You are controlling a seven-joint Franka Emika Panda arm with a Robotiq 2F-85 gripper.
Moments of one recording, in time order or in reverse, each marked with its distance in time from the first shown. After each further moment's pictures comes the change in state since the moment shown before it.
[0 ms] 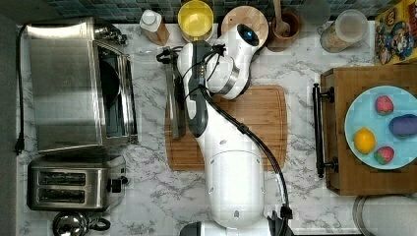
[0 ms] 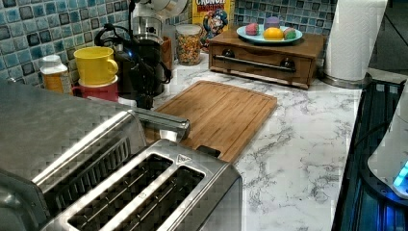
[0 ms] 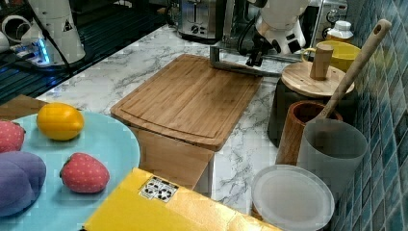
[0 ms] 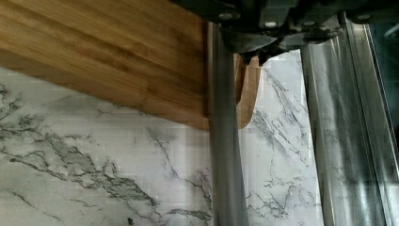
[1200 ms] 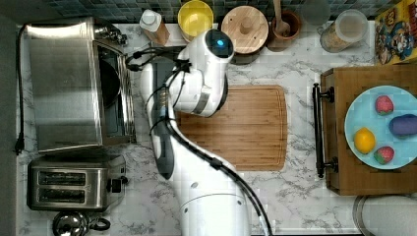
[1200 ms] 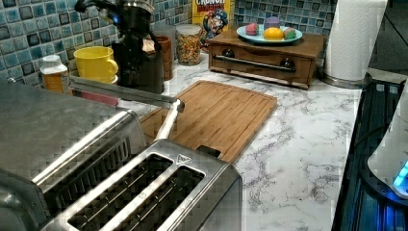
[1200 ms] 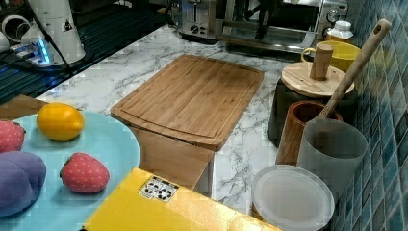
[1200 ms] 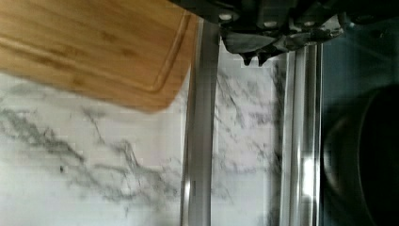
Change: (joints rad) arm 0.088 -0.267 0.041 -0.197 -0.079 0.212 0.100
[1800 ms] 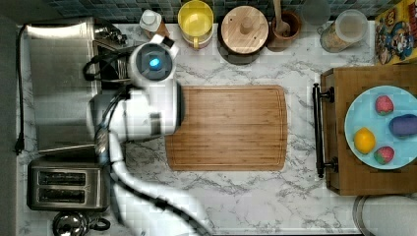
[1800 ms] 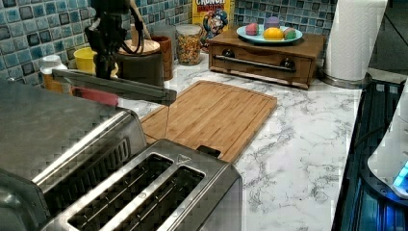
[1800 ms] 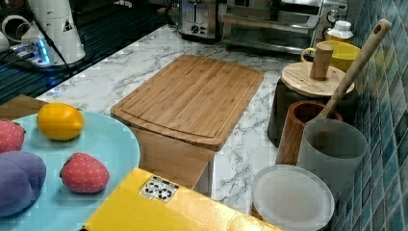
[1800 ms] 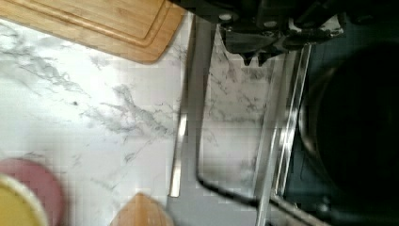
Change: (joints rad) arm 0.202 -0.153 -0.036 -0.099 -0.253 0.236 0.262
